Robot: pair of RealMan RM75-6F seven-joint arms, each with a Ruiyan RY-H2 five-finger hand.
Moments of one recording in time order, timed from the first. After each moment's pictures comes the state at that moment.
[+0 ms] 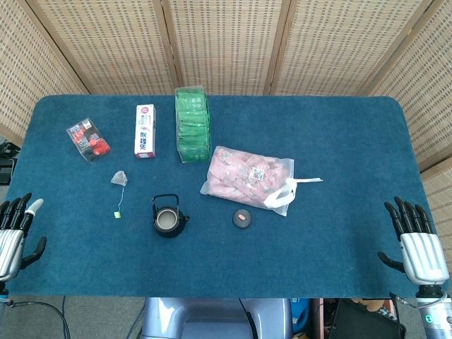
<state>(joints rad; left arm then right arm) -0.07 -1.14 -0.03 -1.63 1.50 1.51 0.14 0.08 -1.15 0.07 -1.58 -1.52 1.50 -0.09</state>
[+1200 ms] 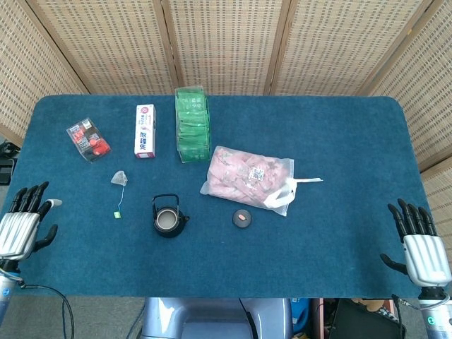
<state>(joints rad) -0.19 -1.15 -0.08 -1.57 1.43 1.31 0.15 0.07 -1.15 0.06 -1.57 -1.51 1.50 -0.09</state>
